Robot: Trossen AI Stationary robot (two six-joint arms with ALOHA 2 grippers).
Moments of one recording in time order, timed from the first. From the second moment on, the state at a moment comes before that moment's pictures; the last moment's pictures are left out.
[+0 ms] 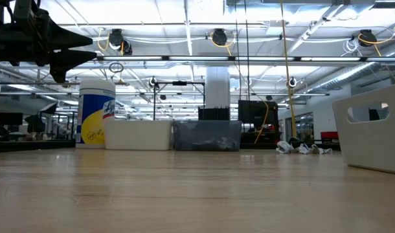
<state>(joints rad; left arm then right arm) -0.07 0.01 0.02 0.13 -0.32 -0.24 1.00 1.67 1.42 -1.18 -0.05 2.26</state>
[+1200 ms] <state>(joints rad) -0.07 0.01 0.02 0.13 -0.32 -0.24 0.84 1.49 1.10 -1.00 -0.05 2.05</state>
